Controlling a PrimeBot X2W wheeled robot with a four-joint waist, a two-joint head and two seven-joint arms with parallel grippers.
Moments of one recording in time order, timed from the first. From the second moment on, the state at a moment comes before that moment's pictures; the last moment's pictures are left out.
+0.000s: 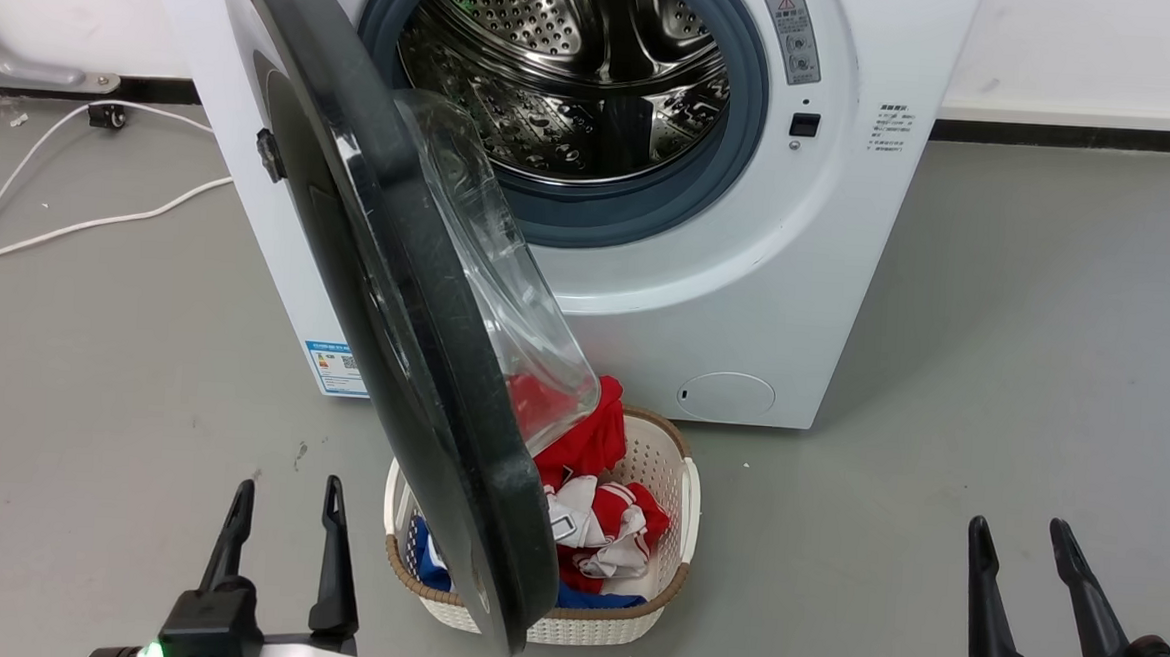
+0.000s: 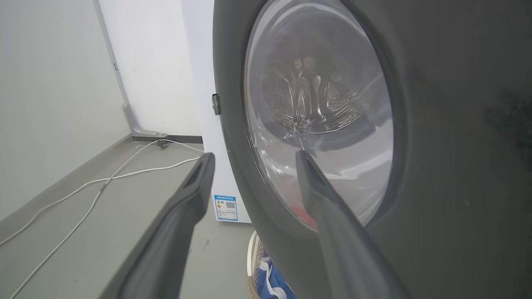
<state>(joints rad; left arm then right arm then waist) 0.11 0.05 -0.04 0.02 -0.07 0.11 -0.26 0.18 -0.05 -0.04 -0.05 0.18 0.13 -0.26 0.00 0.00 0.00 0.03</state>
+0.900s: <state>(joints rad) -0.02 0.05 -0.10 -0.44 0.03 0.10 -0.26 0.18 -0.05 -0.03 -0.05 0.14 0.13 -0.26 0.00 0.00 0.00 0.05</state>
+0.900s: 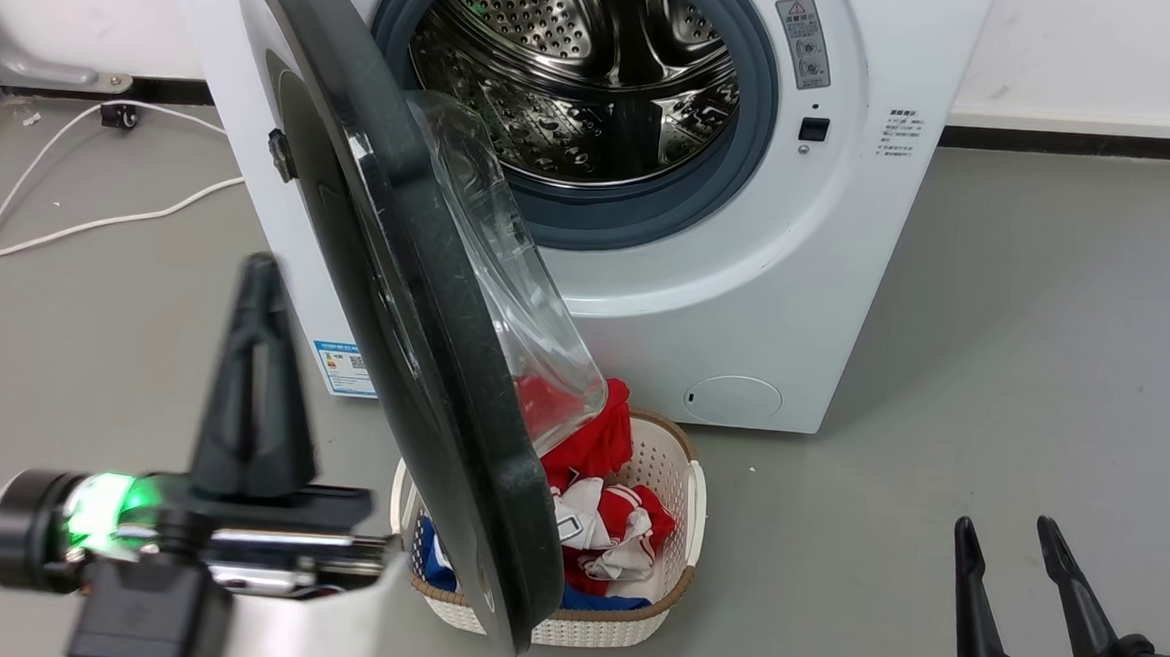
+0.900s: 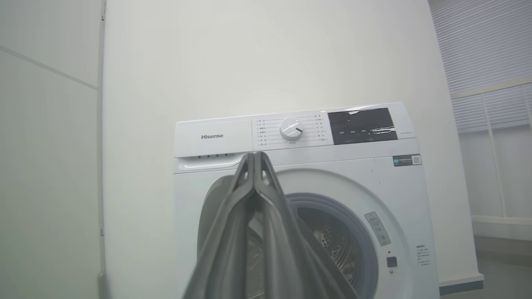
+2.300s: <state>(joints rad) 0.02 0.08 -0.51 -0.07 -0.01 0.01 -0.26 0.15 -0.05 0.01 -0.04 0.10 0.13 -0.26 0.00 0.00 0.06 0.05</state>
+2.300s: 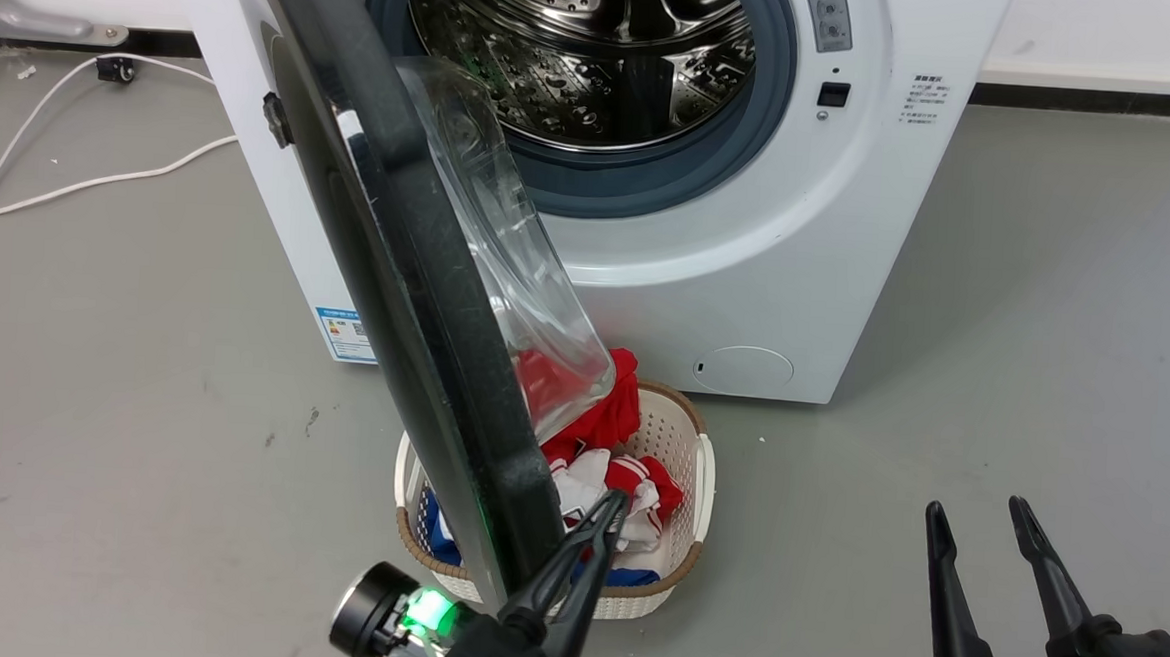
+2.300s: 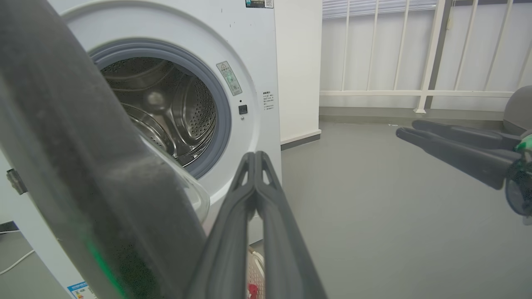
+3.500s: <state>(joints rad) 0.16 0.15 -0.21 -0.10 -0.10 0.15 -0.27 0.17 -0.05 0.02 -0.04 0.09 0.13 -0.26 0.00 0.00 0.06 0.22</state>
